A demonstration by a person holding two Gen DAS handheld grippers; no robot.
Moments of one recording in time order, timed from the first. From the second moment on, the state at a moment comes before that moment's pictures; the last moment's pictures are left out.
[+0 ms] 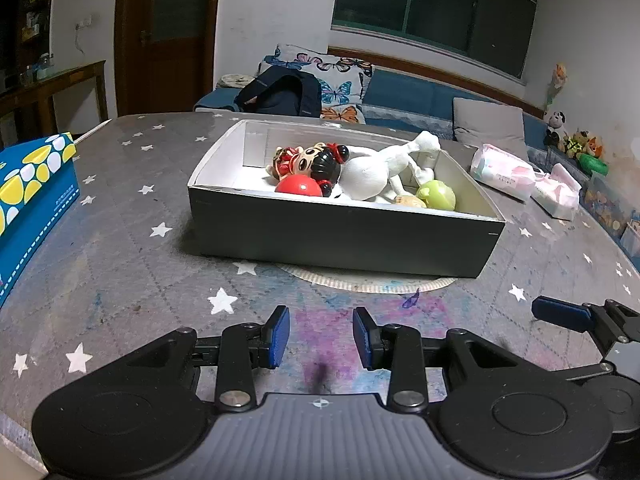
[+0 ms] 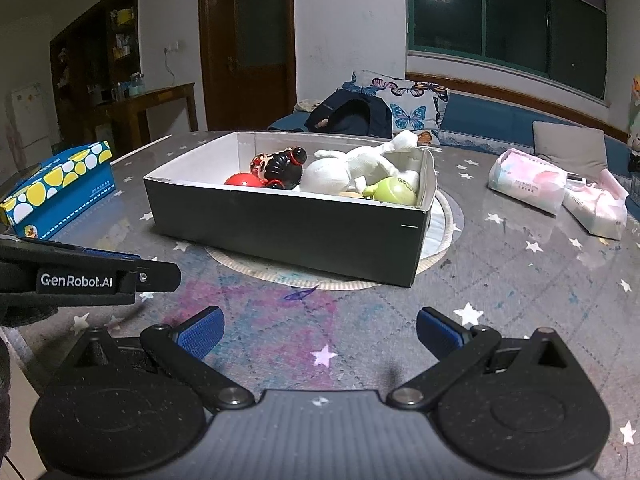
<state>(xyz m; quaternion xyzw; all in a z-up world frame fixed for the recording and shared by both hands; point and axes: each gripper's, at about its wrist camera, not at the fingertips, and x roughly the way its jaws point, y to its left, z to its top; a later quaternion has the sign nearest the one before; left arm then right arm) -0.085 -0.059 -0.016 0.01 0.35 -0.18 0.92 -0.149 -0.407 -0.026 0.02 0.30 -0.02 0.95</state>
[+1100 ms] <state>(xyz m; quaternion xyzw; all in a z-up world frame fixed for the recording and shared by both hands) -0.069 -0.075 -0.013 0.03 0.34 -0.18 0.92 -0.127 -0.413 -0.027 0.02 0.31 -0.02 0.95</state>
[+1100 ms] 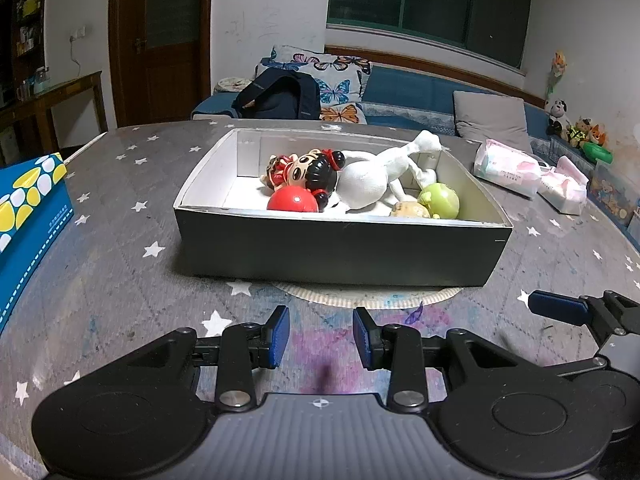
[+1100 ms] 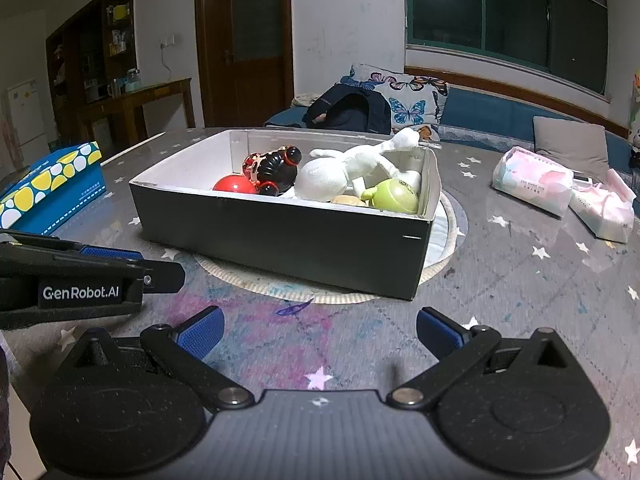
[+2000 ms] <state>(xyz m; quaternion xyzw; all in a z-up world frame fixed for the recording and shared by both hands) -0.042 -0.086 -0.016 0.05 0.35 -0.17 0.92 -0.098 -0.419 -0.027 0.02 0.33 -0.03 0.94</state>
